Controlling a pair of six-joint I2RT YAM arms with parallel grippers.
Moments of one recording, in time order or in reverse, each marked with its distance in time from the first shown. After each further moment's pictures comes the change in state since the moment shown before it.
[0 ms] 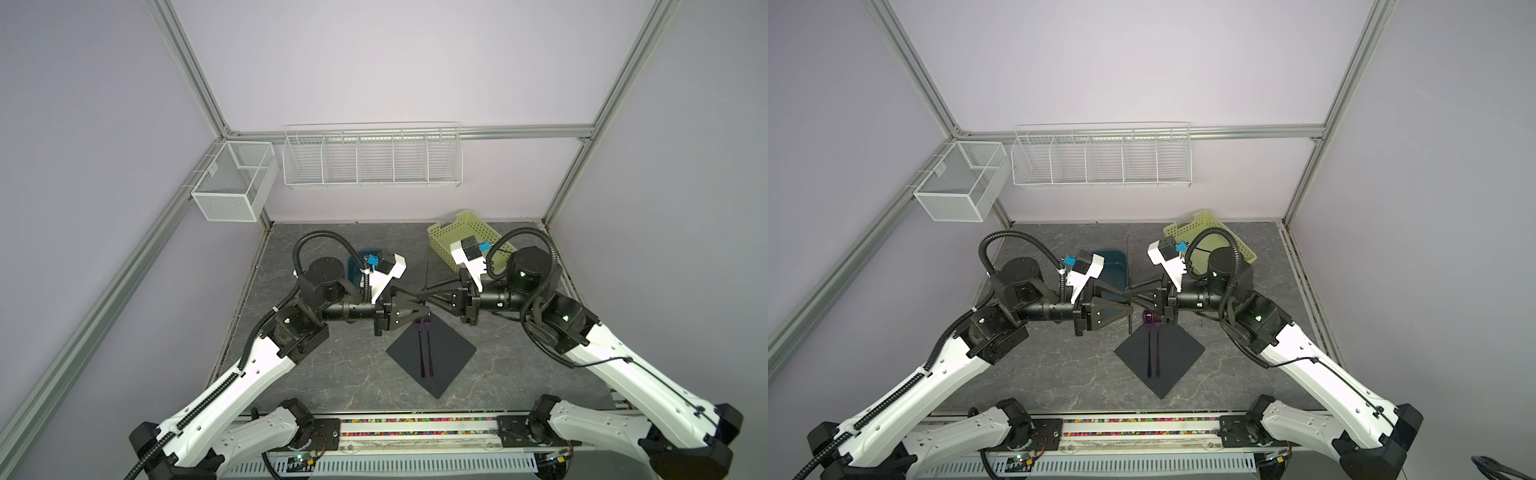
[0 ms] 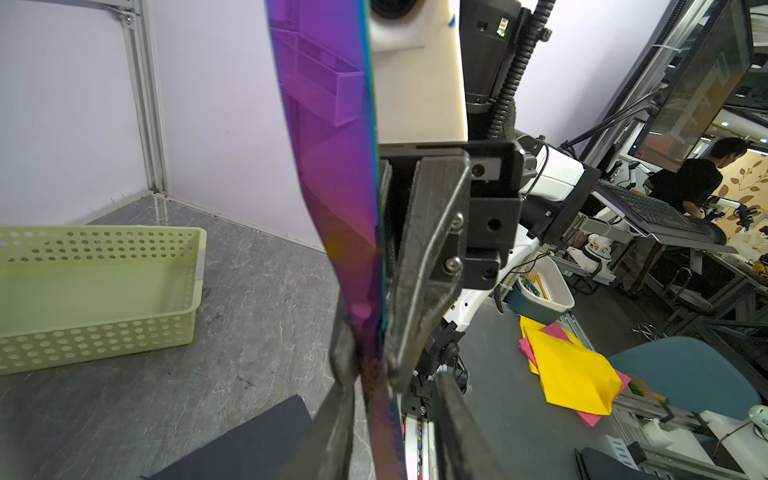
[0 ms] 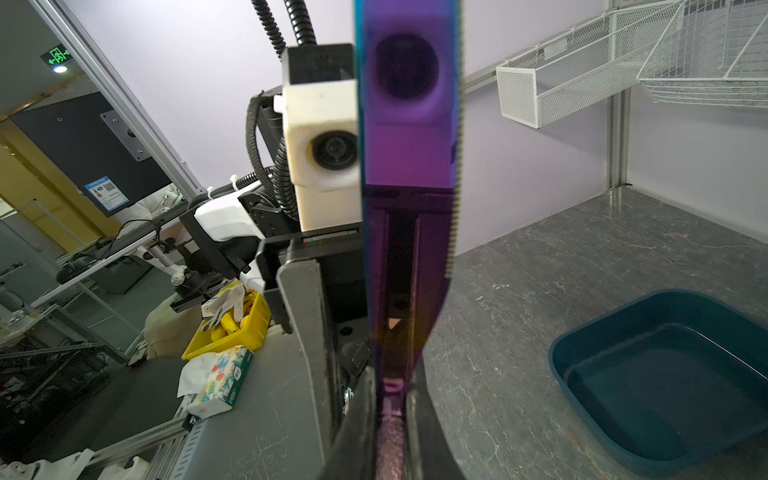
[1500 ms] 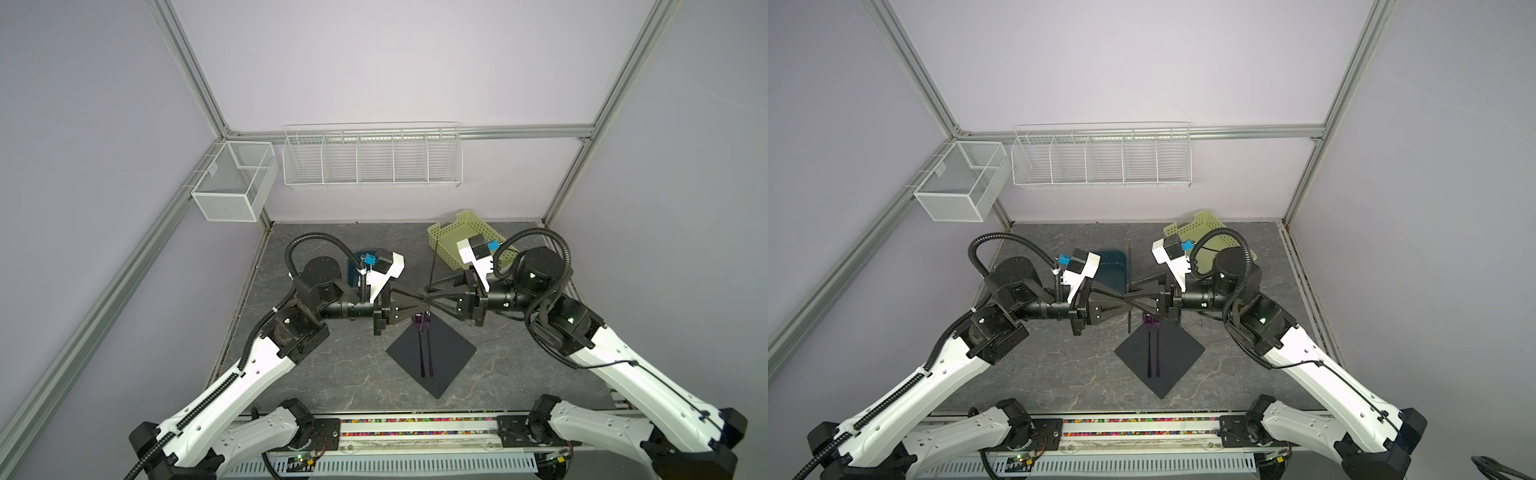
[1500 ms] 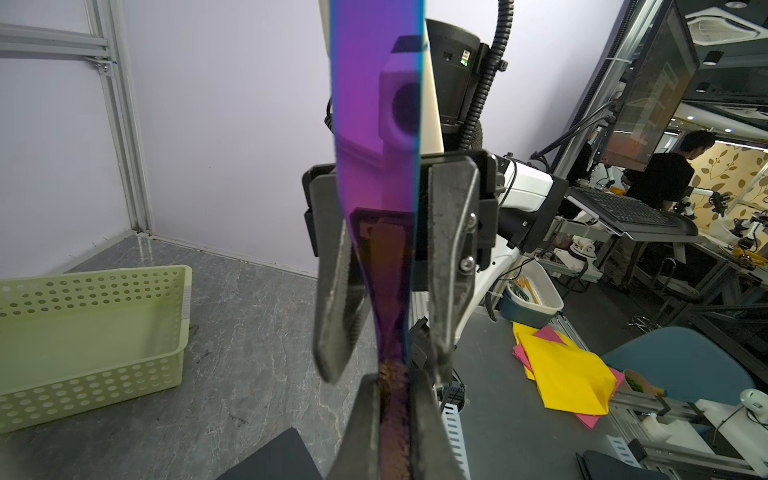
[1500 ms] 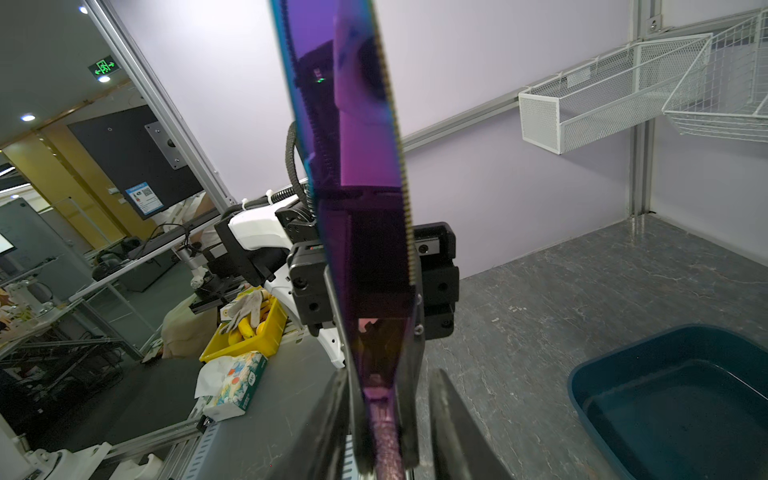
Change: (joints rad) left arm 0.000 -0.003 0.000 0.082 0.037 -0.006; right arm 0.000 -0.027 0.002 0.047 -0.019 0.026
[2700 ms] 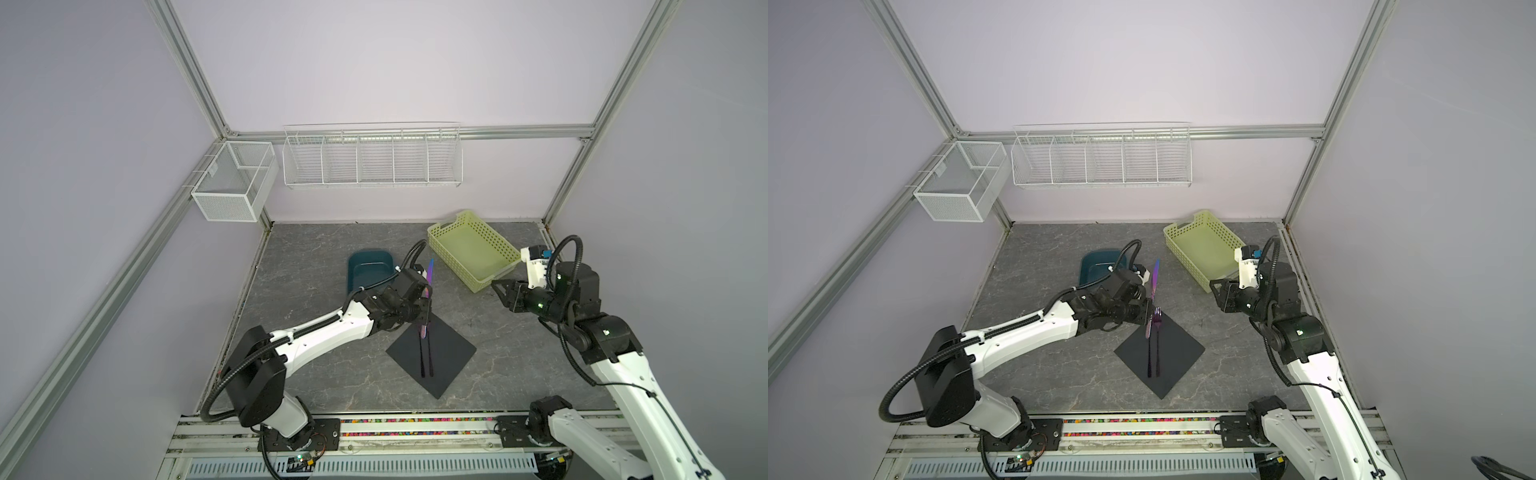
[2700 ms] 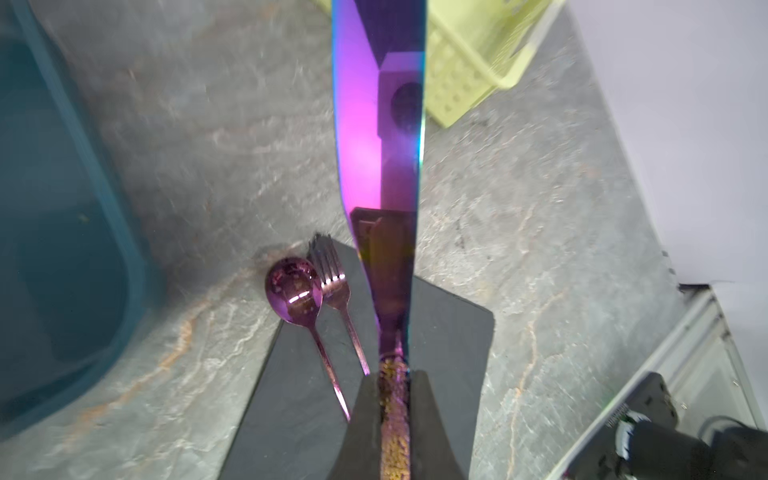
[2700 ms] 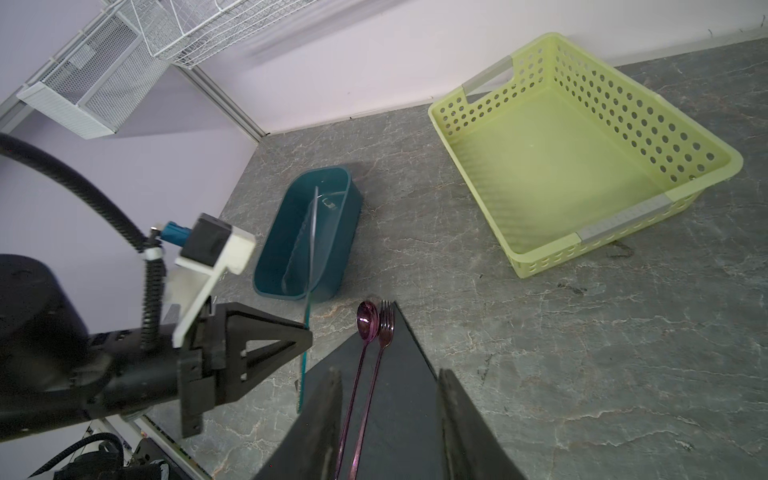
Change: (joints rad) left arm -0.188 0.591 0.106 -0.347 -0.858 -0.417; right arm -0.532 -0.179 -0.161 -0.540 0.460 -0.002
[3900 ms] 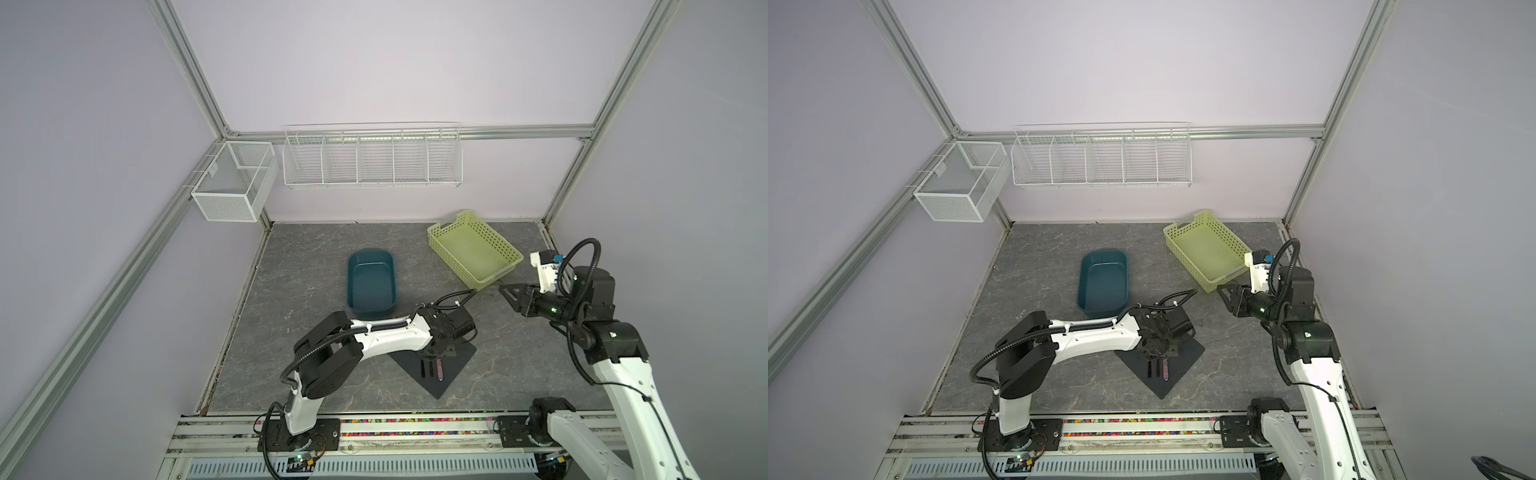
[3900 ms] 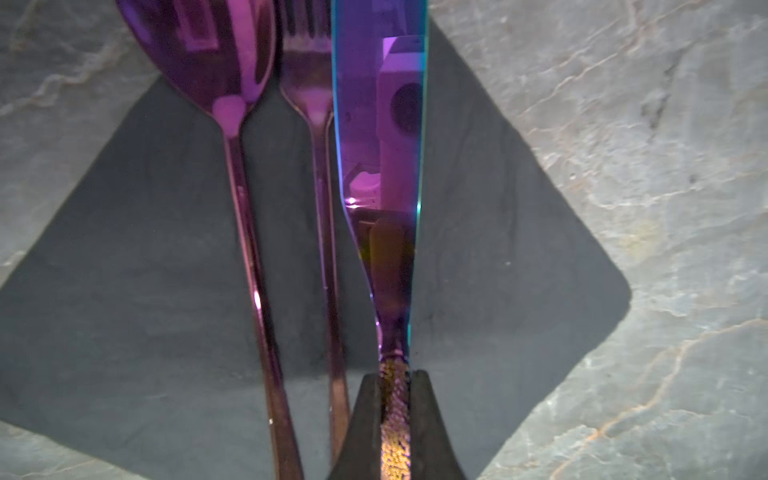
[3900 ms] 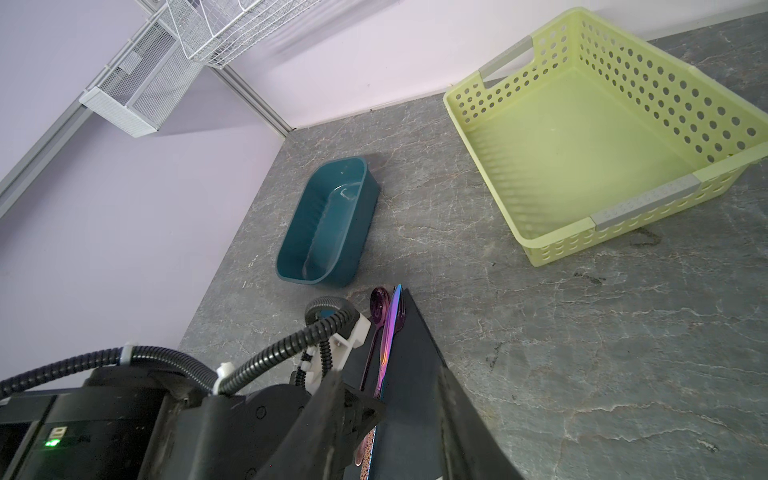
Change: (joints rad) left arm -0.231 0.357 0.212 -0.298 -0.111 -0.484; right arm -0.198 -0.034 -0.044 -0.024 -0.266 -0.083
